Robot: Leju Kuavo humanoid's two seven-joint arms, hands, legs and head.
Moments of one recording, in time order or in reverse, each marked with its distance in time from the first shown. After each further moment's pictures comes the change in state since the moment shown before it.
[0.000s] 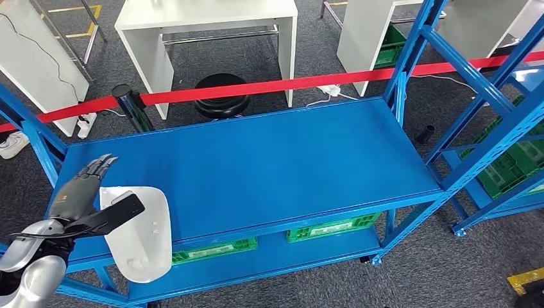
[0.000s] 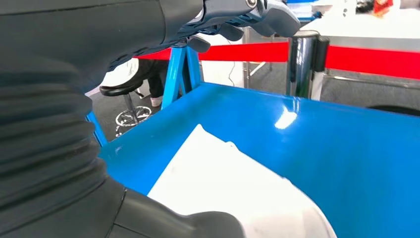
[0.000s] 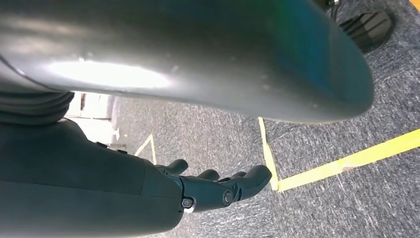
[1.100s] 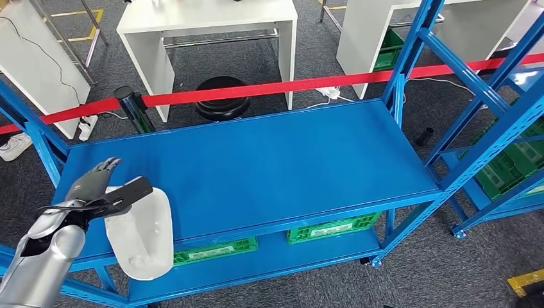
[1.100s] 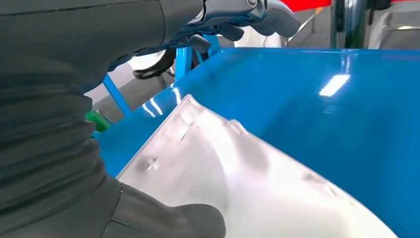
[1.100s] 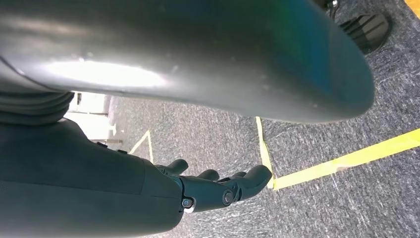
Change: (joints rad) left arm -0.238 -0.069 -0.047 0.462 -0.079 0.010 0.023; right arm -0.007 0.000 -0.004 0.000 0.033 0.011 0.000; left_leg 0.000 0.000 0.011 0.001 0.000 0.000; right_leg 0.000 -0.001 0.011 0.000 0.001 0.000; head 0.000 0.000
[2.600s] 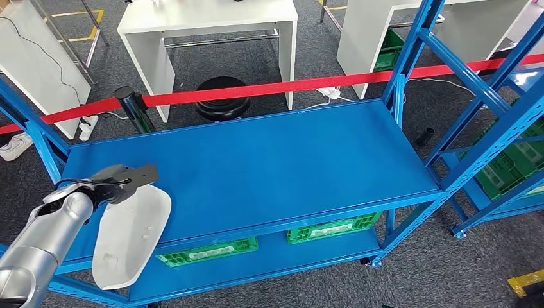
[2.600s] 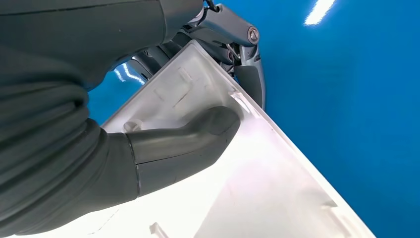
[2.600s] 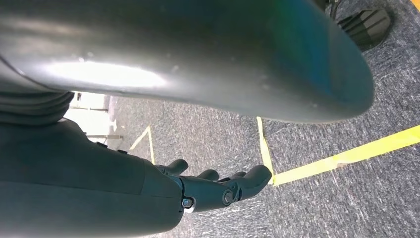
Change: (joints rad) left arm -0.317 -0.072 -0.100 0.555 0.097 -0.113 -0.169; right arm -0.002 0.005 -0.008 0.000 0.026 -0.011 0.000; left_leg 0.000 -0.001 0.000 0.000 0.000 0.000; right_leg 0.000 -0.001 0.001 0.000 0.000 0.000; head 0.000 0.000
